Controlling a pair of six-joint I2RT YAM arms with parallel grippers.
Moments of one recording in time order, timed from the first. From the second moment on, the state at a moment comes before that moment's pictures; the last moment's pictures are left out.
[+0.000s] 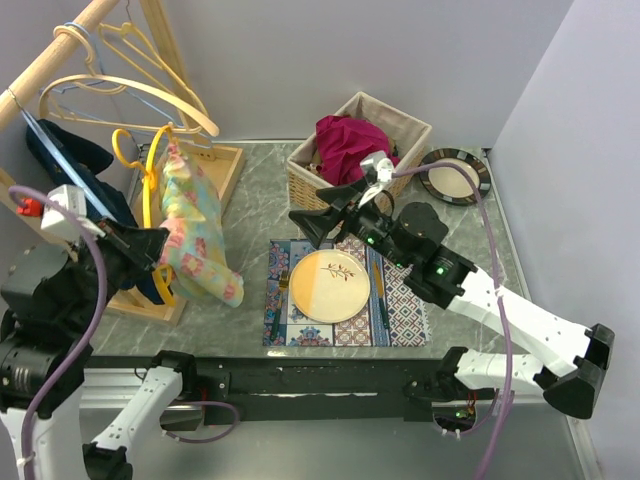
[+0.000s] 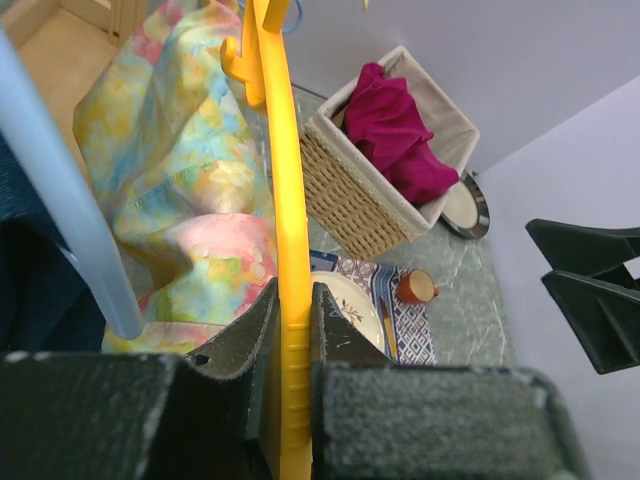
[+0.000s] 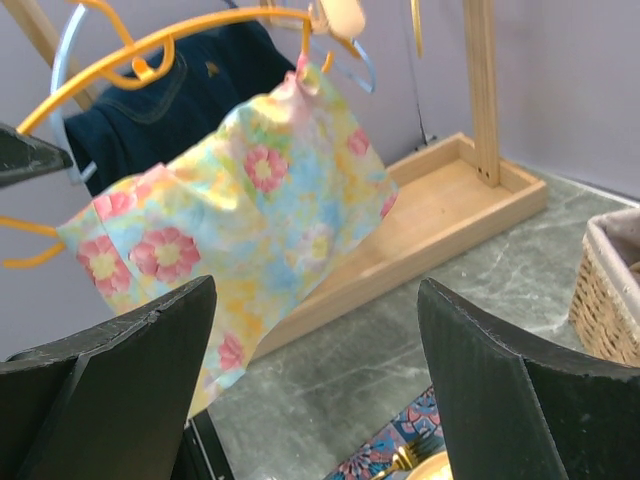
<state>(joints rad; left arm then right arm) -0.16 0.69 1.55 -1.05 0.03 -0.57 0.91 1.09 1.07 0.19 -0.01 0.30</state>
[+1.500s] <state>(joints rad) -0.16 0.55 1.56 -0.85 0.31 -0.60 0.91 1.01 1.05 0.14 0.04 0.29</state>
